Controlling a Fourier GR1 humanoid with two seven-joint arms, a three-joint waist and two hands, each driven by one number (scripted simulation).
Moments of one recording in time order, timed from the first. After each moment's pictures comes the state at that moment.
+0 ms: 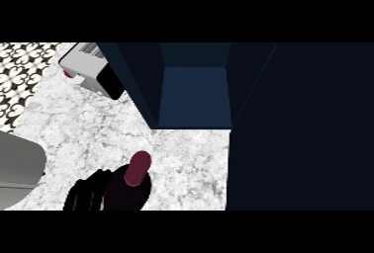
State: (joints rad) left arm 0.29 0.00 -0.10 -1.56 0.34 -0.26 -0.45; right arm 0.07 -0.07 -0.06 -2.31 -0.26 0.28 0.36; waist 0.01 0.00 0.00
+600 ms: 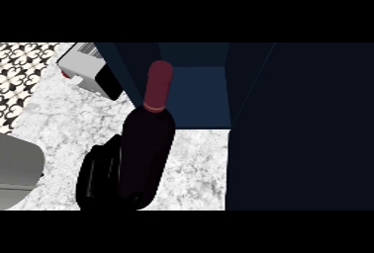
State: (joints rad) left arm 0.09 0.00 -0.26 -1.74 0.37 0.09 -0.24; right arm 0.03 -0.08 -0.08 -2.27 -0.26 0.28 0.37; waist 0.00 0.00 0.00
